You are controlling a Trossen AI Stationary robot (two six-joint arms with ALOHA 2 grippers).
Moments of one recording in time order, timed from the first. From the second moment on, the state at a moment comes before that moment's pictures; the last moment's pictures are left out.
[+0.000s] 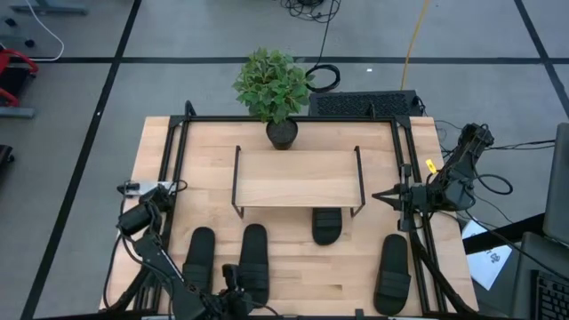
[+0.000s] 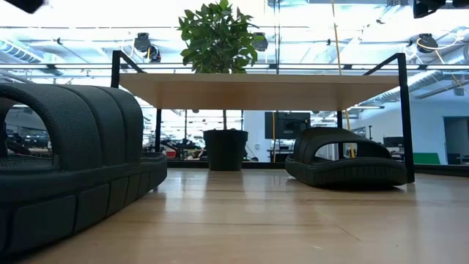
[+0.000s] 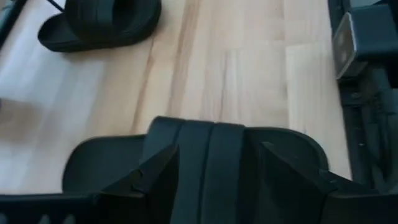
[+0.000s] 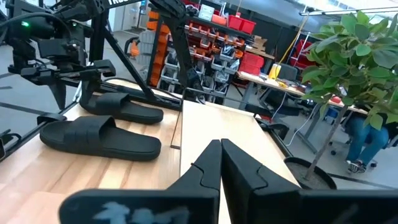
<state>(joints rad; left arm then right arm) -0.94 2.11 1.68 -0.95 -0.76 -0.87 0.90 0.38 0.43 -0.16 0.97 -0.18</state>
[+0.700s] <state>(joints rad) -0.93 2.11 1.68 -1.09 -0.65 -1.07 0.90 0.38 0.43 -0.16 0.97 -0.15</state>
